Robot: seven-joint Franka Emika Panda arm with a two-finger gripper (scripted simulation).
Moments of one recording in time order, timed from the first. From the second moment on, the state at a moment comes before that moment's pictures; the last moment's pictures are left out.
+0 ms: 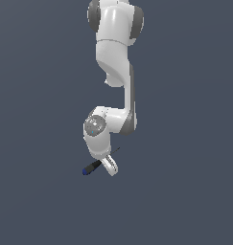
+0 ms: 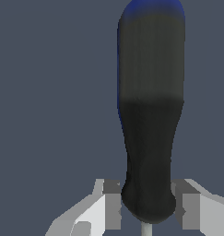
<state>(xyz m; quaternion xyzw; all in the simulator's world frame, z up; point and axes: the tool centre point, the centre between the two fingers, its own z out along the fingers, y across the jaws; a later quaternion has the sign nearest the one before) 0.068 -0.065 0.015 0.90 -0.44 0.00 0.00</state>
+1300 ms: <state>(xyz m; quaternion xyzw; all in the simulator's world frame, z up) 0.075 -0.021 0.217 0.90 -0.44 0.00 0.00</state>
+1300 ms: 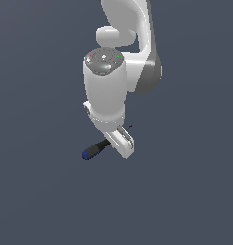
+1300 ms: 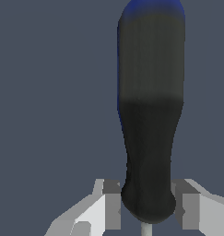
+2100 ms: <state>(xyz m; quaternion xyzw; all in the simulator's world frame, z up) 0.084 0.007 0.345 0.90 -0.44 0.00 0.00</state>
